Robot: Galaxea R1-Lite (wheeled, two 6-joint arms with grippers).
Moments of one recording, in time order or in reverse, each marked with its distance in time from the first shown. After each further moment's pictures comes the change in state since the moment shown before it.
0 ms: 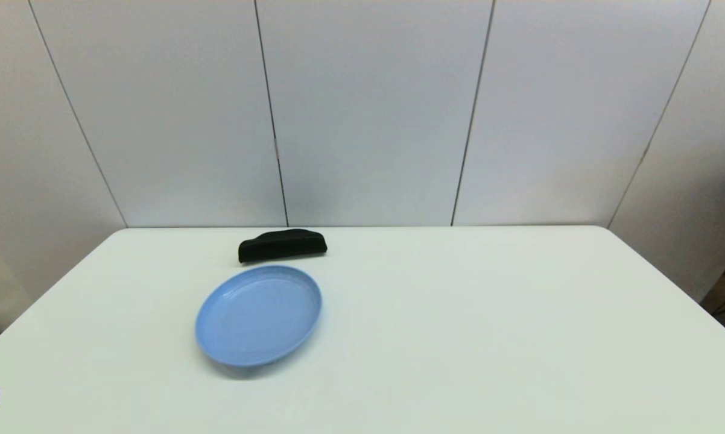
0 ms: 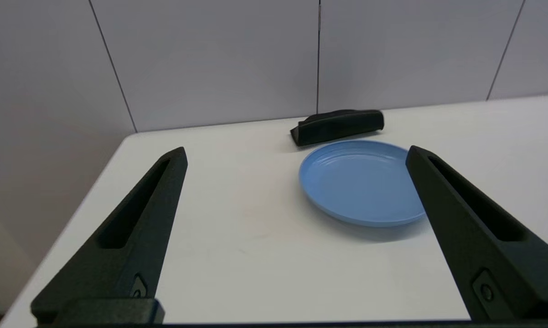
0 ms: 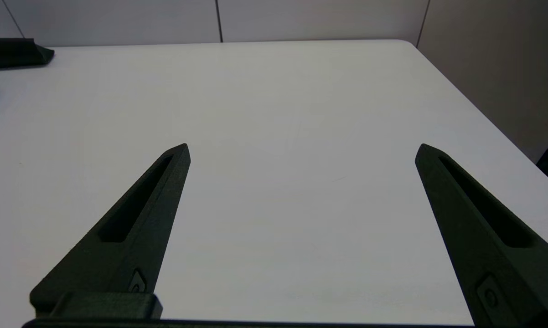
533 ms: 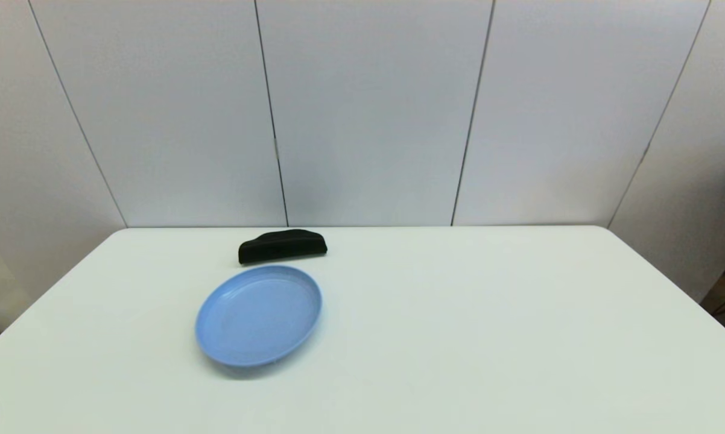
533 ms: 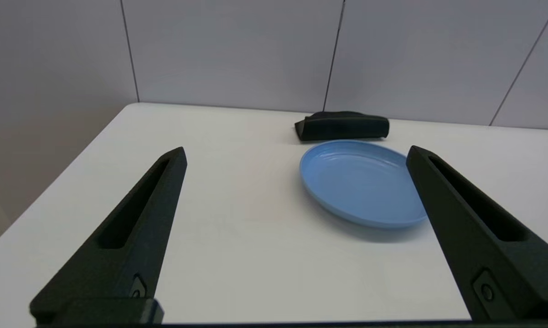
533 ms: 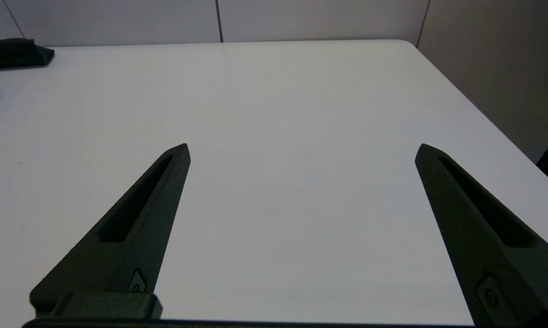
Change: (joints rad) left arm 0.084 -0.083 0.078 0.000 -0.004 -0.128; right arm 0.000 0.000 0.000 0.000 0.000 0.000
